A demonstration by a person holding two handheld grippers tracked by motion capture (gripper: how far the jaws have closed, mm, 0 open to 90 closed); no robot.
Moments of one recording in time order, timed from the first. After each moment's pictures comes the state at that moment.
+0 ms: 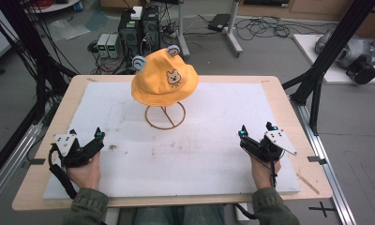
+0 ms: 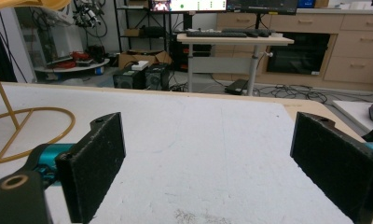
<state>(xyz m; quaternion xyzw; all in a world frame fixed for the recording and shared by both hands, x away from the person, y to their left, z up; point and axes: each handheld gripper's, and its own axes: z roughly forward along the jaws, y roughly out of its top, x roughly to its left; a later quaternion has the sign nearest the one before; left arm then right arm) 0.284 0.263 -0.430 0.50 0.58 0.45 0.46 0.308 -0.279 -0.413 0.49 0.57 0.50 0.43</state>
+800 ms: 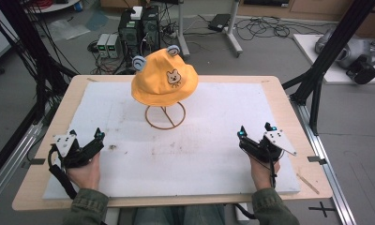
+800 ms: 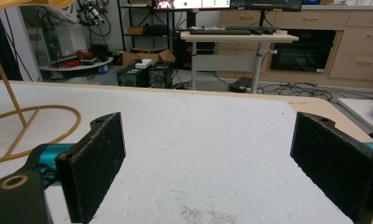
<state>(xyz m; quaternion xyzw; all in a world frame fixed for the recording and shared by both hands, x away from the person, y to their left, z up) 0.283 0.264 -0.430 0.50 0.58 0.44 0.47 0.306 -0.277 -0.413 0.49 0.58 0.50 0.42</state>
